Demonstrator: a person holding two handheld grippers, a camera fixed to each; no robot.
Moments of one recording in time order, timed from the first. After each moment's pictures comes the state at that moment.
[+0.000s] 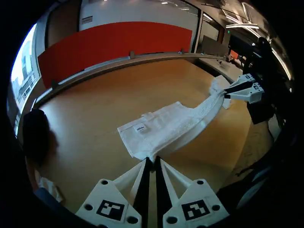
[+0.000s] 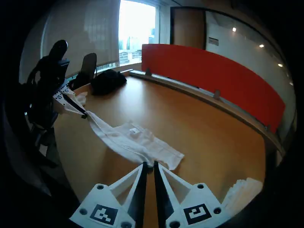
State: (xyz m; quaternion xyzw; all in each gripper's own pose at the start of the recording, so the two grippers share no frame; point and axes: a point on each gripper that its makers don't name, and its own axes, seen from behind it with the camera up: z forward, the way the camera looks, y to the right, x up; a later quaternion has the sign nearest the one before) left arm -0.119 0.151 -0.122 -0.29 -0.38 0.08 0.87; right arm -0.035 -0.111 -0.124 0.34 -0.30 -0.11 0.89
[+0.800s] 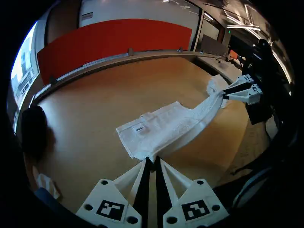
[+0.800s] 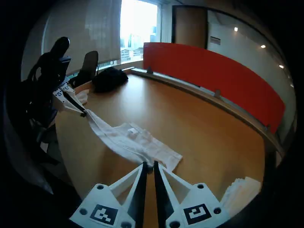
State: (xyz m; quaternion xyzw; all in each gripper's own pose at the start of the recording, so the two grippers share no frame) left arm -0.115 0.155 -0.133 -0.29 -0.40 0.07 0.86; right arm -0.038 -0.107 -0.131 0.34 -0.31 -0.13 0.88
